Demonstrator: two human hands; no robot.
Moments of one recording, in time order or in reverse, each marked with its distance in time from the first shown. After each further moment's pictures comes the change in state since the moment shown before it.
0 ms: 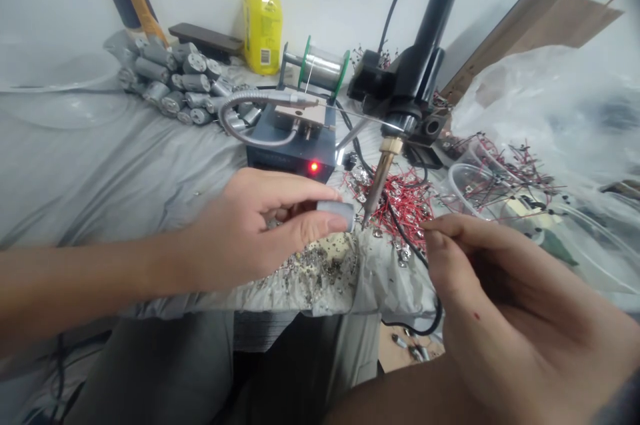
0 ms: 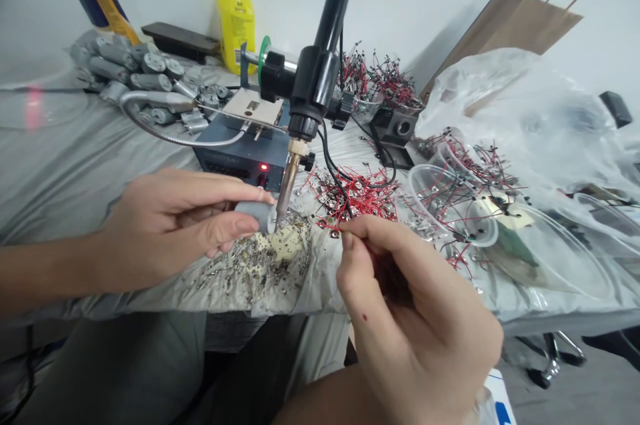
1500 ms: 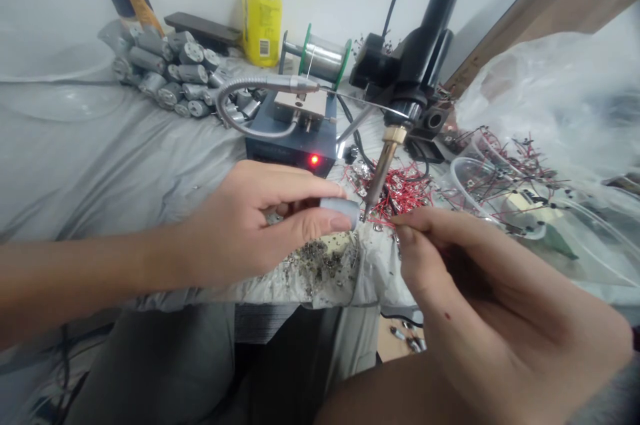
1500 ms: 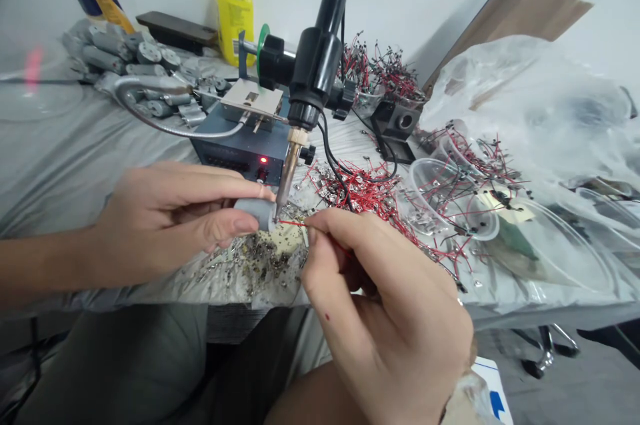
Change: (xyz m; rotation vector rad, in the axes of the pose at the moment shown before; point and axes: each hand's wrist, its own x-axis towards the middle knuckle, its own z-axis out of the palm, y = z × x) left_hand -0.001 0.000 -0.001 0.064 0.010 0.102; right_hand 0.010 -0.018 0.008 0.060 -0.171 -0.139
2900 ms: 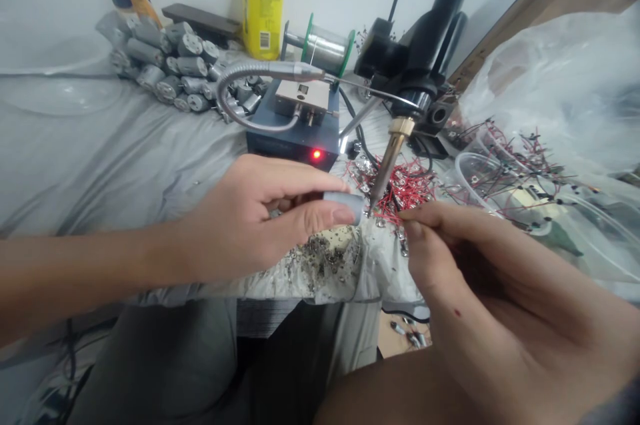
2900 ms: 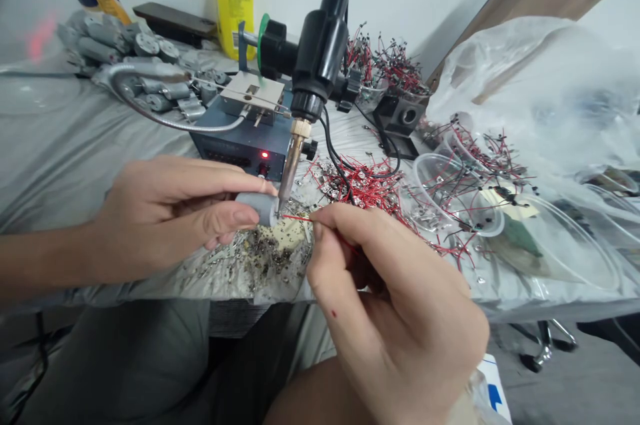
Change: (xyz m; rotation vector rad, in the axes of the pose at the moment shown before) left_hand -0.004 -0.001 0.001 -0.064 -0.024 -0.098; right_hand -0.003 -0.002 0.002 -0.015 0.000 0.042
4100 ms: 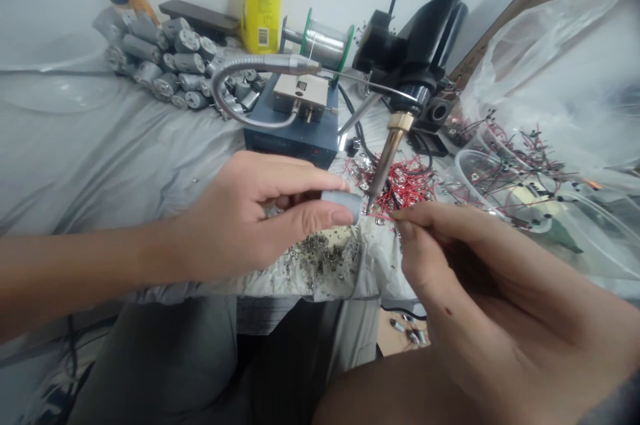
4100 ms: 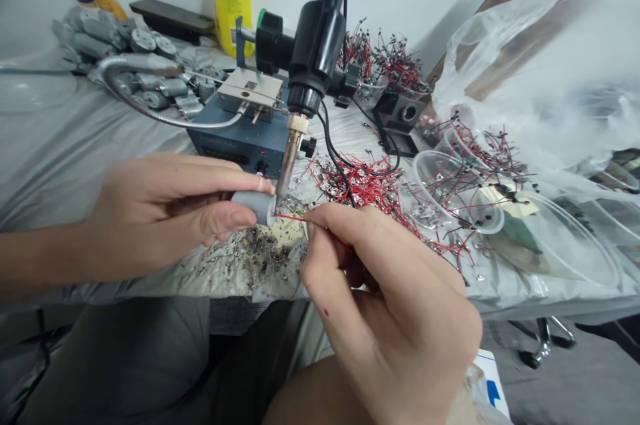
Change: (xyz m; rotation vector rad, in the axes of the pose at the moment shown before) left_hand 0.004 0.001 -0.003 0.081 0.006 0.119; right_hand 0.002 -0.001 0.000 0.042 -0.032 0.018
